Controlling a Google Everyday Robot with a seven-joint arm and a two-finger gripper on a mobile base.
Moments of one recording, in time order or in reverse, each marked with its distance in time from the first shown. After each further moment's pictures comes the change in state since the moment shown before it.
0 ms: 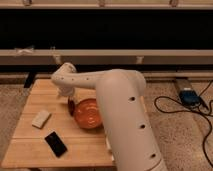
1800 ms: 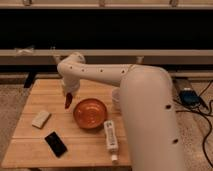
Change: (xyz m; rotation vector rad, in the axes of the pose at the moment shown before) arm -0.011 0.030 -0.104 0.098 -0.043 0.032
